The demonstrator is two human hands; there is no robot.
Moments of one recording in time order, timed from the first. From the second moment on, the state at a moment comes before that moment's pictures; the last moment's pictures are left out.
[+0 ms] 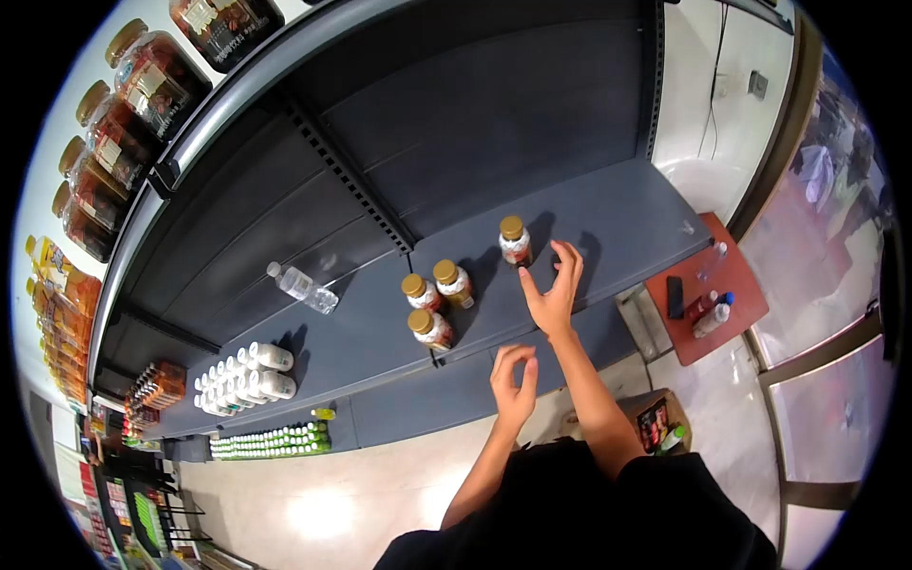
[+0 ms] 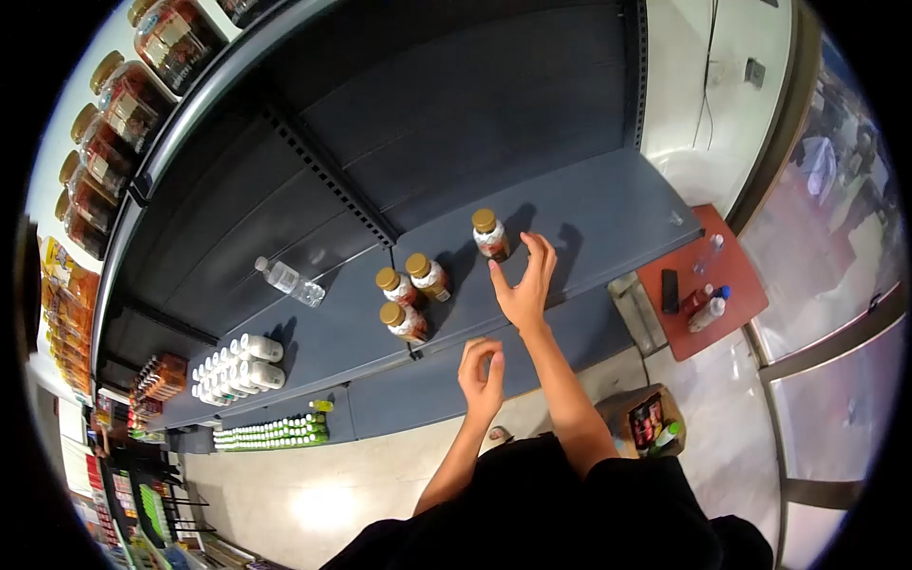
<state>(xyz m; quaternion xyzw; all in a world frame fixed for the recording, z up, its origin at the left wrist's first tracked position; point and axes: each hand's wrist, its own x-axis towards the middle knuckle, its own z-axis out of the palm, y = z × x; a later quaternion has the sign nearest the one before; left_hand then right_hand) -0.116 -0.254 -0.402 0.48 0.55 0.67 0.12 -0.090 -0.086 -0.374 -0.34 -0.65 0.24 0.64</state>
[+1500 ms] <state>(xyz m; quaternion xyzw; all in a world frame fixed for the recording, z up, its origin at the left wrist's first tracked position) -0.149 -0.268 -0.410 0.50 0.63 0.59 0.07 -0.106 -0.141 -0.416 -0.30 -0.61 0.57 0.46</state>
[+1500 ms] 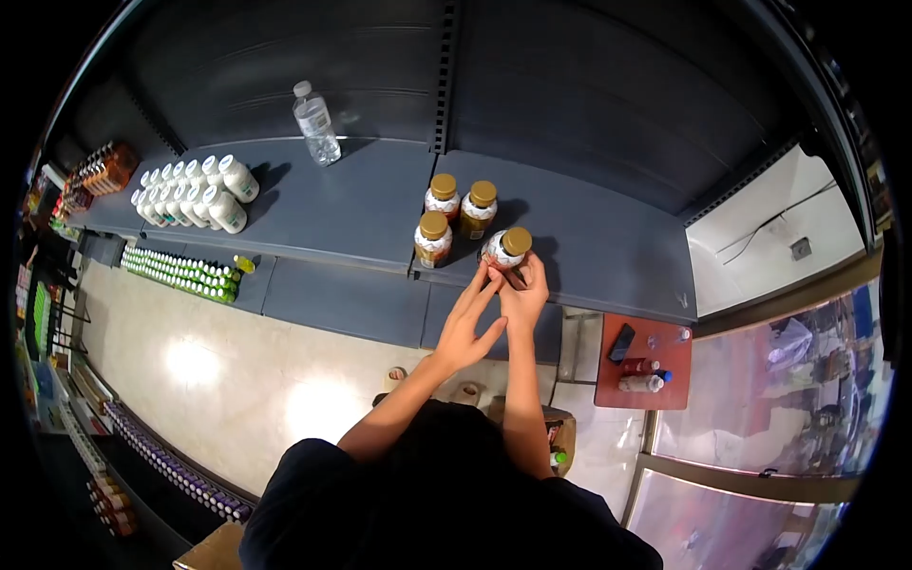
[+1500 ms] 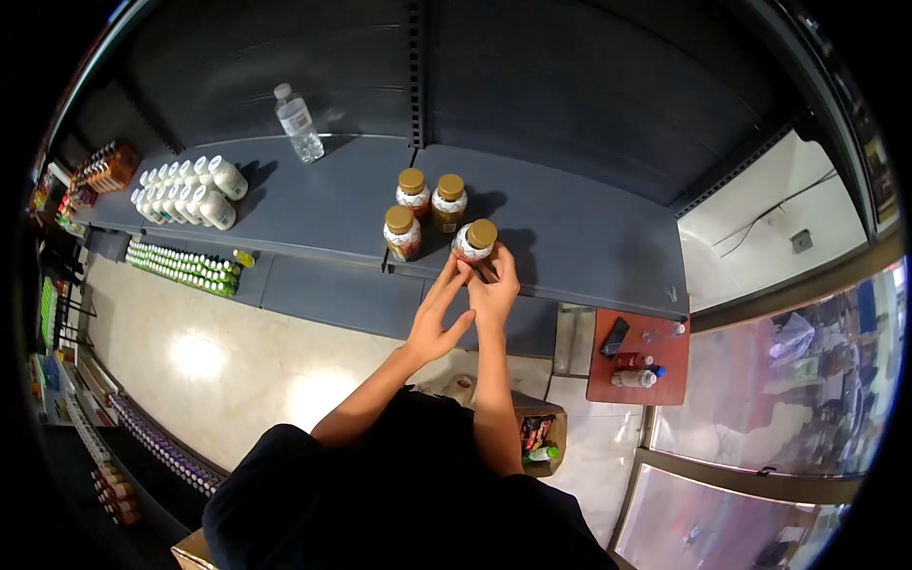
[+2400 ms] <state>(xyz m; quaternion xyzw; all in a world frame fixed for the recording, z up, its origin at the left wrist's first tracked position) -0.195 -0.373 -0.433 0.37 0.71 0.60 -0.01 -0.140 -0.167 -0.433 -0.18 -0.75 0.48 0.42</state>
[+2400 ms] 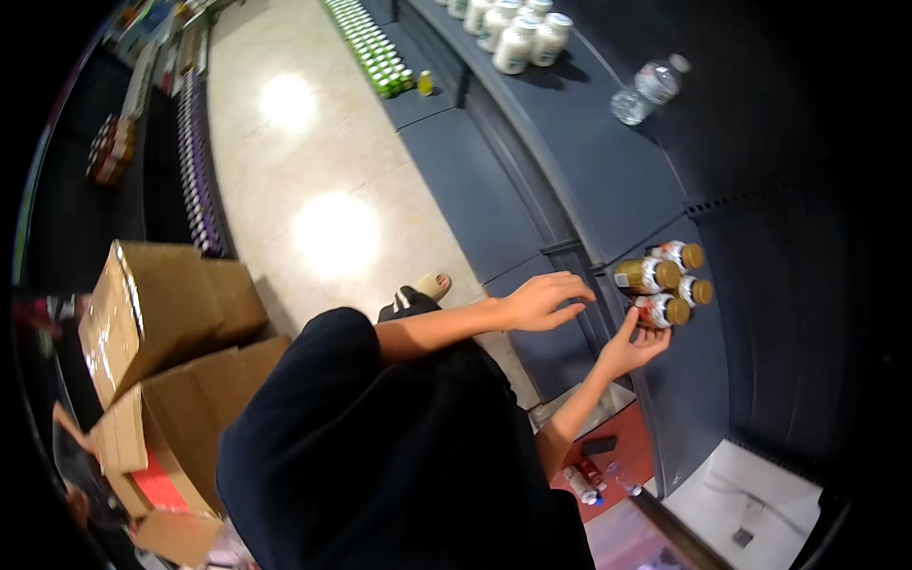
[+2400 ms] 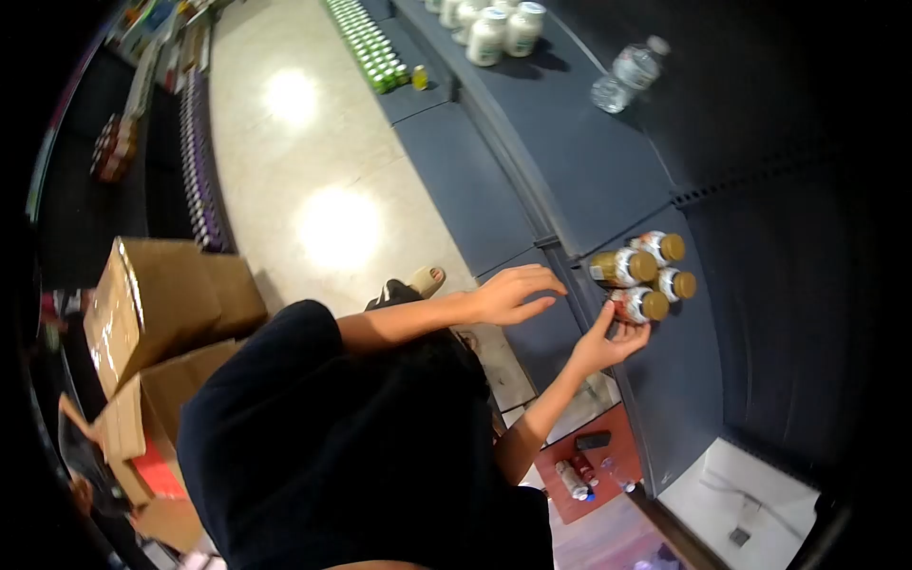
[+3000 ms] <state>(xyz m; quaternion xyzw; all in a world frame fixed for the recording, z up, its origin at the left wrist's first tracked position) -0.199 -0.413 -0.439 0.26 0.75 0.61 -0.02 -0.141 -0.156 -0.421 -0.21 -0.77 0.49 0.36</state>
